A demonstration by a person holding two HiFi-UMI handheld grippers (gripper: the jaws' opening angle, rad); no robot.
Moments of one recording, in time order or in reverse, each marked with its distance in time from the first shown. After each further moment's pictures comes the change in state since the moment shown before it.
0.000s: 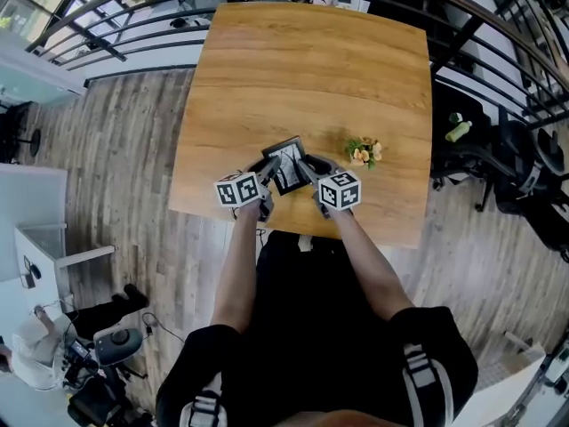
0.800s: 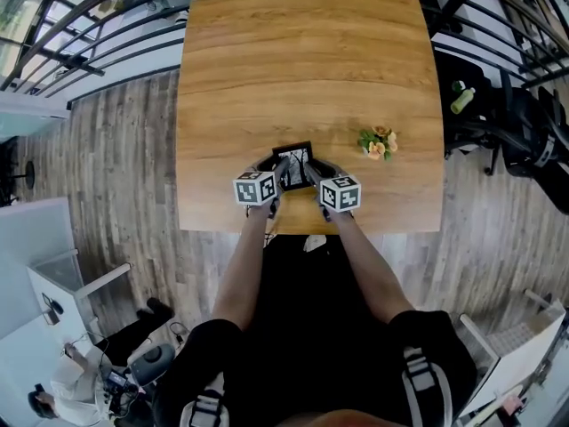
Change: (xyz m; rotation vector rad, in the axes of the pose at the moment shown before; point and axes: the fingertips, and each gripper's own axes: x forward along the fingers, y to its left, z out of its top) left arm 0.047 0.066 -0.032 0.232 0.243 0.053; right arm 0.043 -0.032 -0.067 0.194 0.043 -0.227
